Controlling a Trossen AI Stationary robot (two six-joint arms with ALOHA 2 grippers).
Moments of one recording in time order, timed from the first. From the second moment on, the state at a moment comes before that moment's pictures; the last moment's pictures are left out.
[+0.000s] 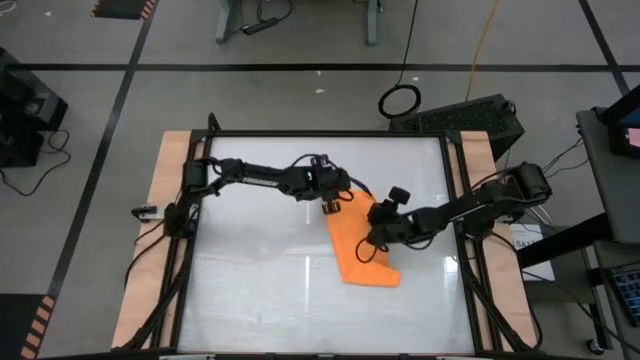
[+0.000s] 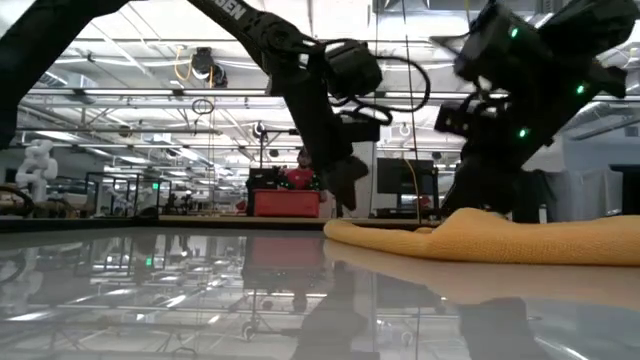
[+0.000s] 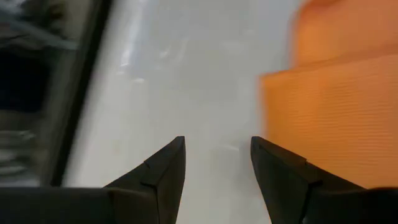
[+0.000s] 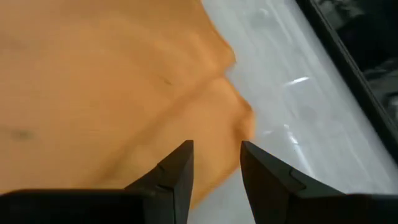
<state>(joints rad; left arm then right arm) 0.15 2.09 1.50 -0.41 -0.41 0.14 0.21 1.52 0.62 -0.20 0.75 0.37</state>
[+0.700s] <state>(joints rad) 0.04 2.21 1.50 -0.25 -0.11 0.23 0.34 1.51 0.62 0.04 0.02 0.27</state>
